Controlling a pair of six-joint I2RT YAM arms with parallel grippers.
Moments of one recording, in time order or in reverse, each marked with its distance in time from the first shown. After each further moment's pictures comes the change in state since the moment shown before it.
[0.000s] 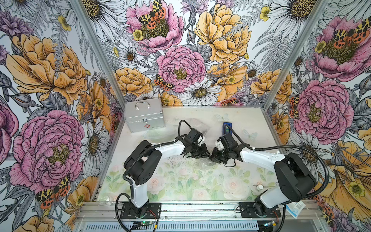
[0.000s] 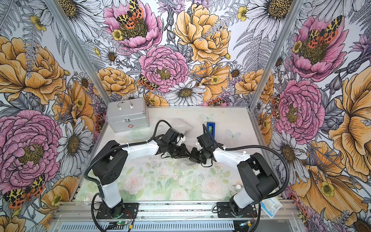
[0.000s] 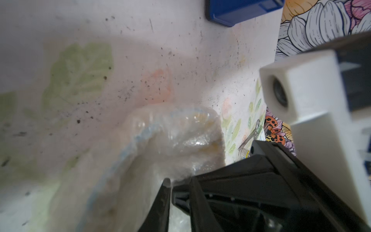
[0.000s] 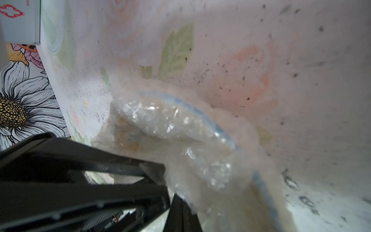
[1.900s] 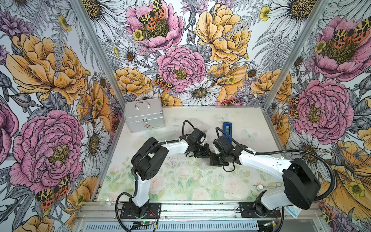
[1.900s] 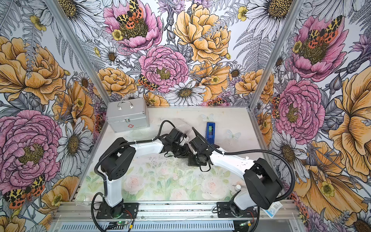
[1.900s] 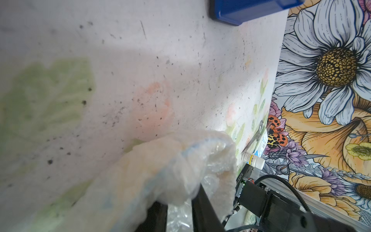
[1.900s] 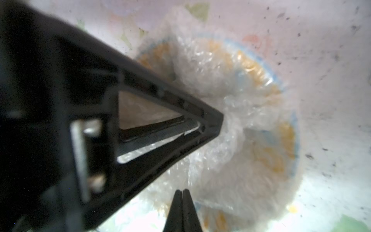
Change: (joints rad) left arm -0.010 0.086 0.065 0.005 0.023 0.019; right arm 0.159 -0.098 0.076 -0.241 0.277 -0.166
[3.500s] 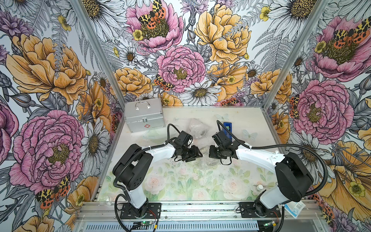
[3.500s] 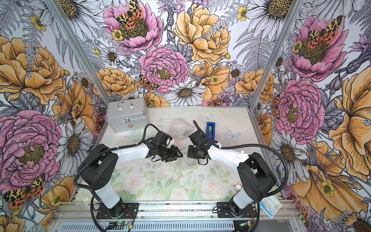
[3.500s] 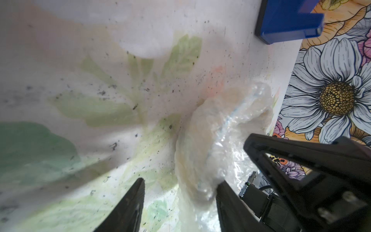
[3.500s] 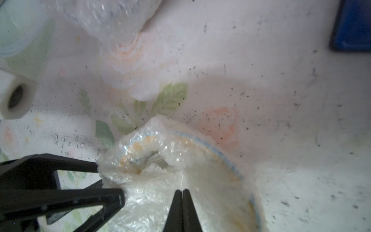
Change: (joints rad) left arm 0.097 -0.232 -0.264 -0.005 -0.063 -0.065; right arm -0.061 0.116 0.085 0.088 0.098 0.034
